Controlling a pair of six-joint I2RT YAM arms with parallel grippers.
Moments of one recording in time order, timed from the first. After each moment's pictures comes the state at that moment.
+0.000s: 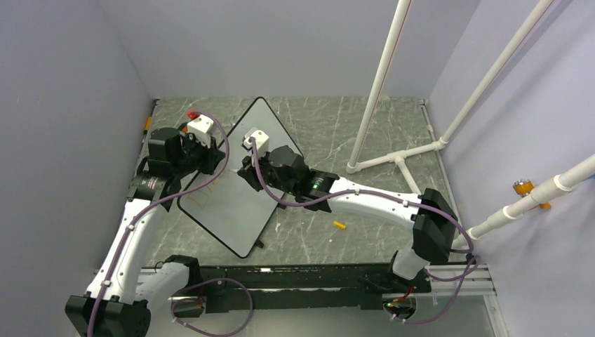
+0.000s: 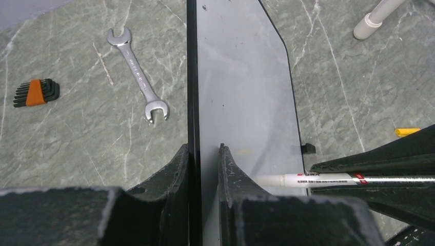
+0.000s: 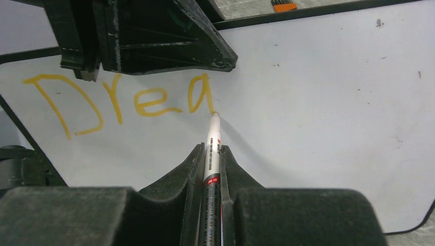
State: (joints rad) left arm -0.16 0.95 0.99 -0.48 0.35 0.14; right arm 1.09 1.61 1.27 0.10 0.07 0.12
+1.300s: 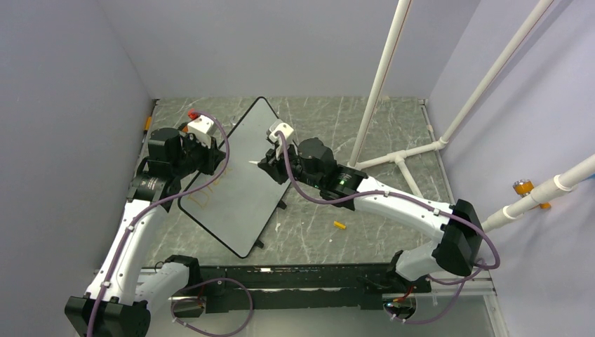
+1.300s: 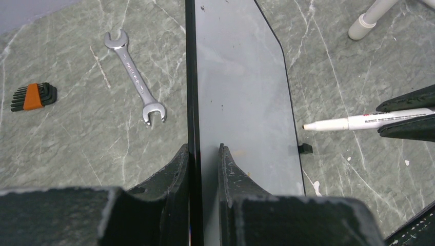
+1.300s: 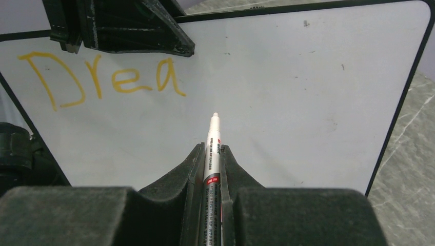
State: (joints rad) left arm -0.16 0.95 0.99 -0.48 0.36 0.14; right arm 0.99 1.42 1.16 0.05 -0.01 0.04
